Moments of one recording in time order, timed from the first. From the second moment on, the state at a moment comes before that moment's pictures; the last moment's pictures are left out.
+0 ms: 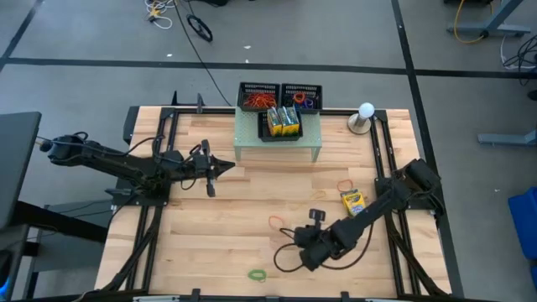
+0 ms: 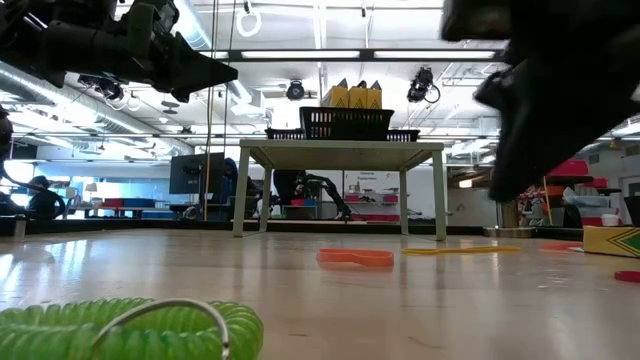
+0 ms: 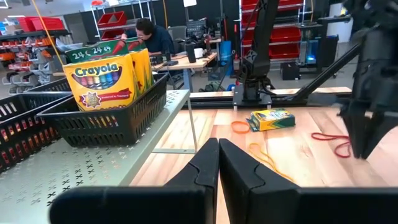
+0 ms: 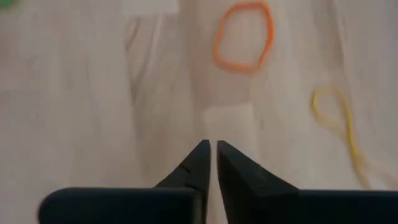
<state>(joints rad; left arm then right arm) -0.07 0.89 0.23 0.67 -0.29 0.13 0.61 1.87 1.23 -0.64 0.39 0.67</state>
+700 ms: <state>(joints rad) -0.07 0.89 0.23 0.67 -0.29 0.13 0.86 1.86 1.05 -0.69 0.33 1.18</state>
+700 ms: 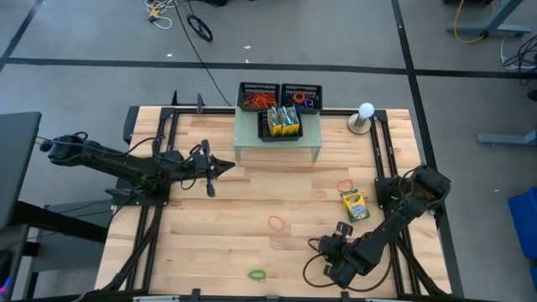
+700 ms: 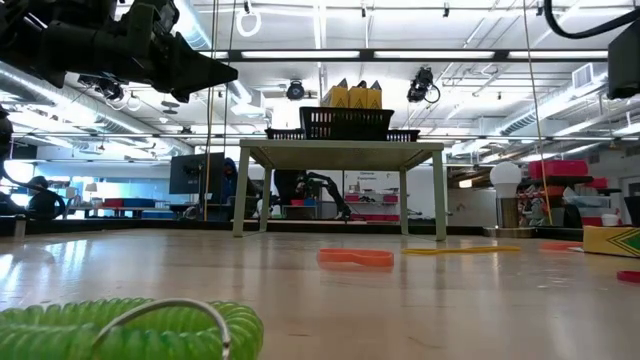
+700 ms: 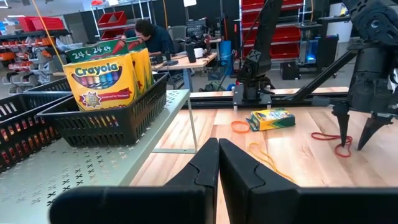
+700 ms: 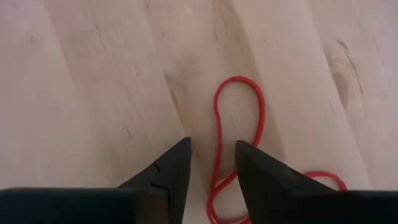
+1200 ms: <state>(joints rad) -0.07 0.89 0.23 0.67 -0.29 0.13 0.84 1.77 1.04 -0.64 0.35 1.06</state>
